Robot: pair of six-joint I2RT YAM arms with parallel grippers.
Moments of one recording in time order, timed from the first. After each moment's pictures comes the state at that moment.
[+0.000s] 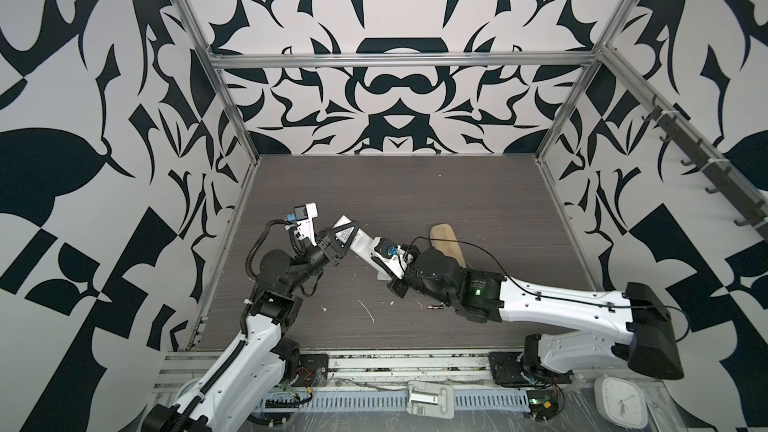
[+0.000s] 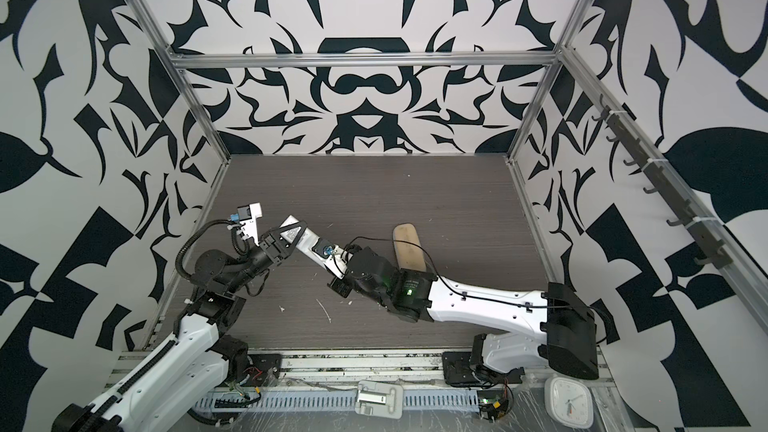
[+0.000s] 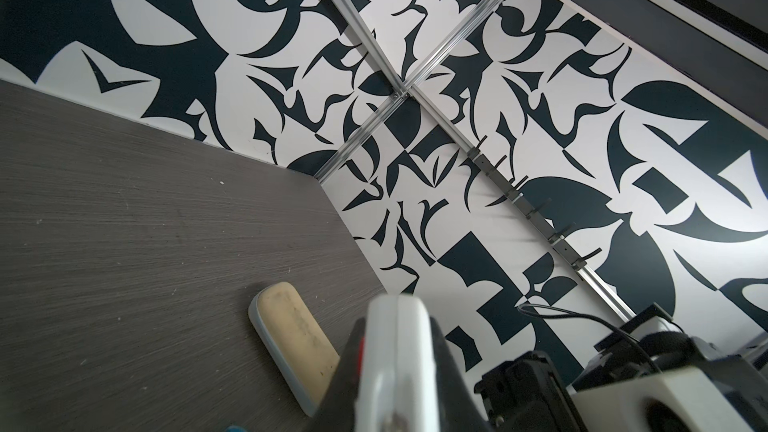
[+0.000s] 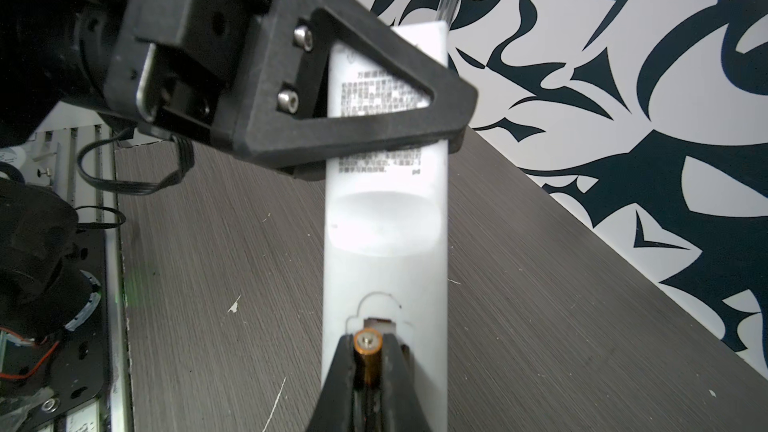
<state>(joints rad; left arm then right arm) -0.36 0.74 0.32 0.64 0.56 -0.94 1.21 1.29 0.91 0.05 0.23 -0.08</state>
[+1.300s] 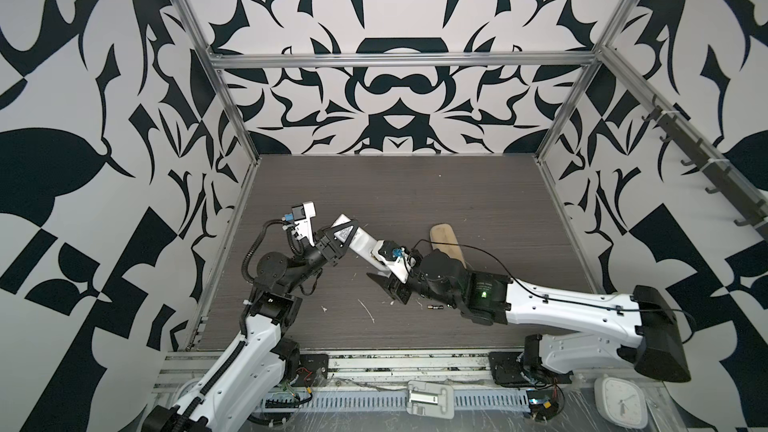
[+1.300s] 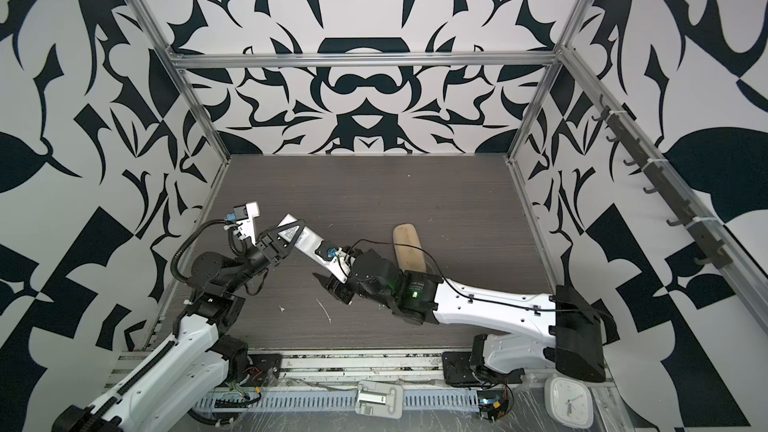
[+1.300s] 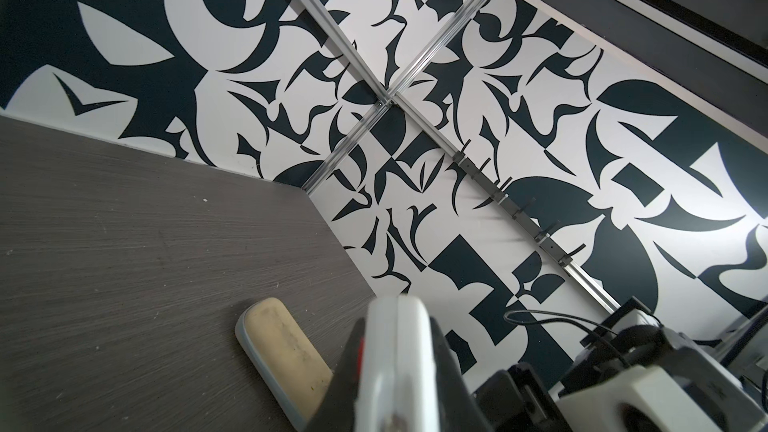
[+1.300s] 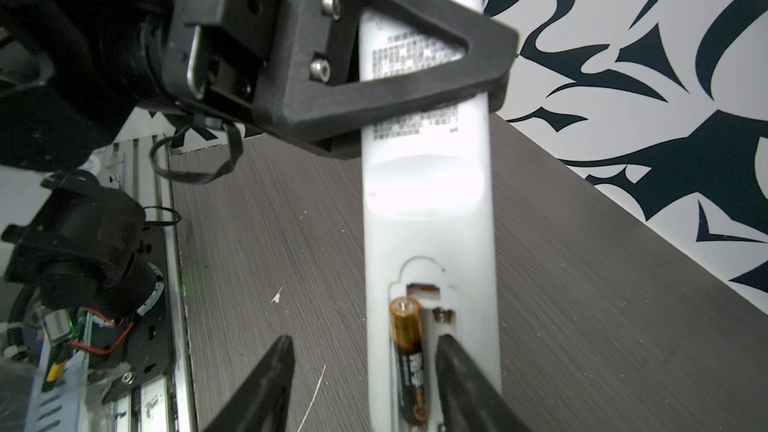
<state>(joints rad) -0.35 0.73 0.32 0.70 0.58 -0.95 1.22 1.23 0.89 -0.01 0.15 -0.02</state>
